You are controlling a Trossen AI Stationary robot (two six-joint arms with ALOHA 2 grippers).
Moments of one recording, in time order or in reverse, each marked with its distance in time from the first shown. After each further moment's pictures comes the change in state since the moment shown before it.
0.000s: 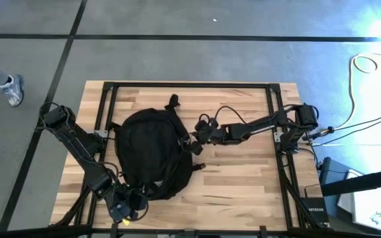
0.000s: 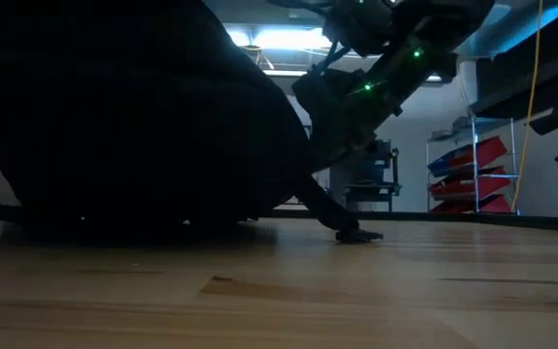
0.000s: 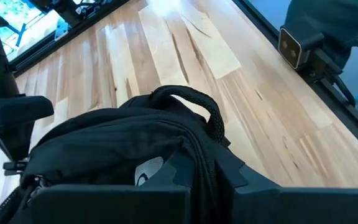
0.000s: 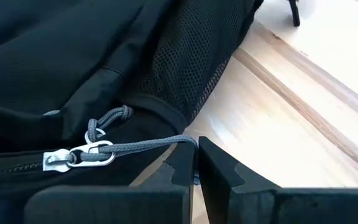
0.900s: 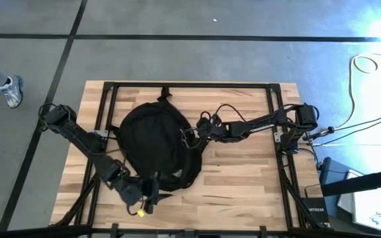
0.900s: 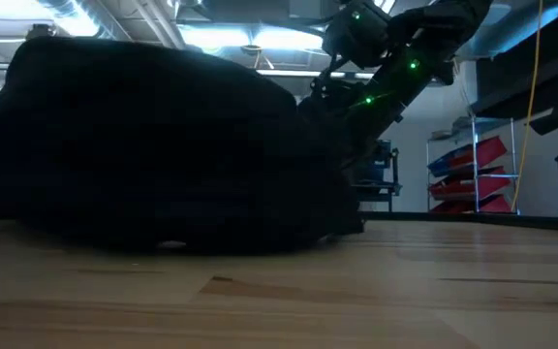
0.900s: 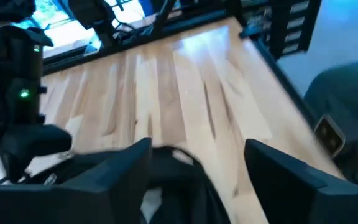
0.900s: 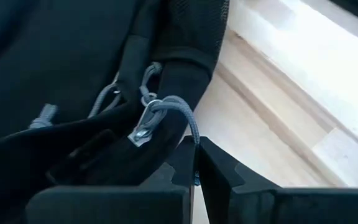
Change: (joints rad) left arm 0.220 -0.002 -0.013 0.258 0.058 -0.003; right arm 0.004 0.001 -0.005 -0.028 0.042 -0.051
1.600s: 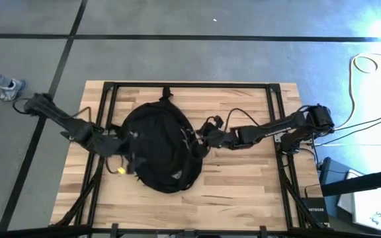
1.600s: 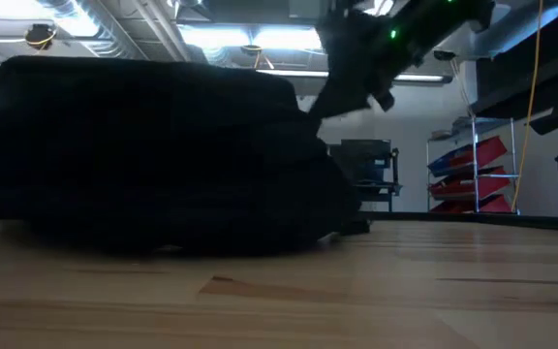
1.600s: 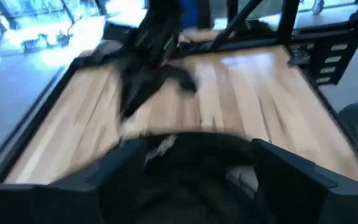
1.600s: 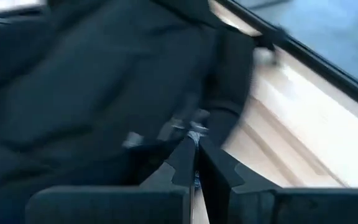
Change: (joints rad) left arm 0.207 -0.562 -0.134 -0.349 0.077 -0.029; right arm 0.166 -0.175 0.001 0.004 0.115 -0.077
